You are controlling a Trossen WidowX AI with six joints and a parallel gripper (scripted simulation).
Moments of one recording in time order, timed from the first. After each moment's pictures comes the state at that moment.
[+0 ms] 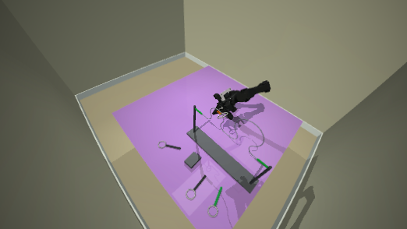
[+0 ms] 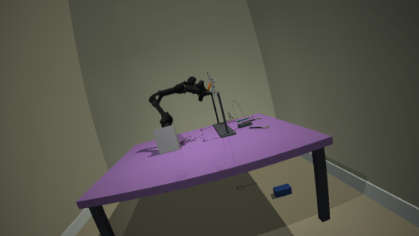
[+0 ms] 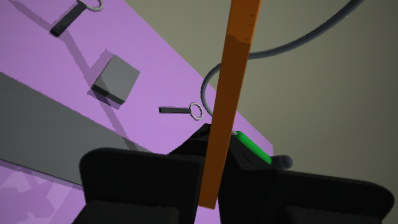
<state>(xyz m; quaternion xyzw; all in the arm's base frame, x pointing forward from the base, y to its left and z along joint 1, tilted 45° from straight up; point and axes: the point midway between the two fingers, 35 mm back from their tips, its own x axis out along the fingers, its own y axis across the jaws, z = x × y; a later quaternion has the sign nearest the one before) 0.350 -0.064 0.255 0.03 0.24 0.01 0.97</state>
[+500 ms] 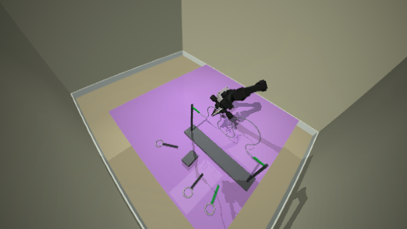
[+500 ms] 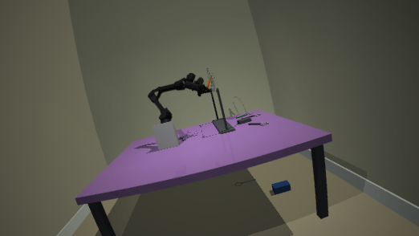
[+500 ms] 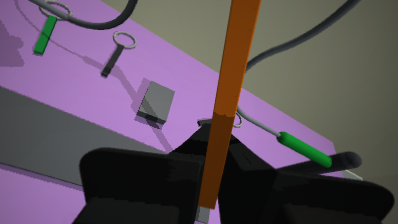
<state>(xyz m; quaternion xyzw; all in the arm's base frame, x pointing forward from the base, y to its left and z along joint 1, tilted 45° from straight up) 0.353 -0.045 0.257 0.17 0.22 0.05 0.96</state>
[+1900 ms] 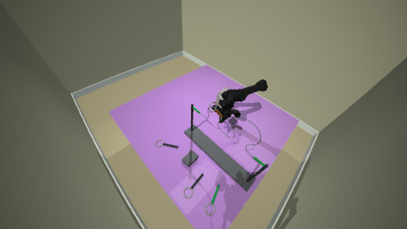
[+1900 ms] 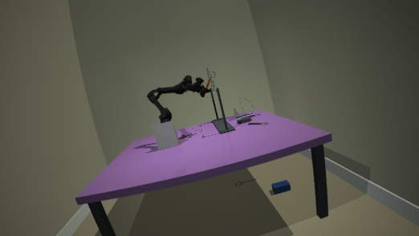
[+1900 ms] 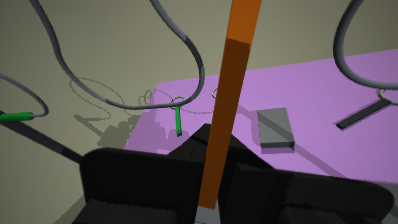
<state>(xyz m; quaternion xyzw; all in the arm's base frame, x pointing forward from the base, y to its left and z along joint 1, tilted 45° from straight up) 0.357 -0.003 0.294 0.54 0.14 0.14 0.82</state>
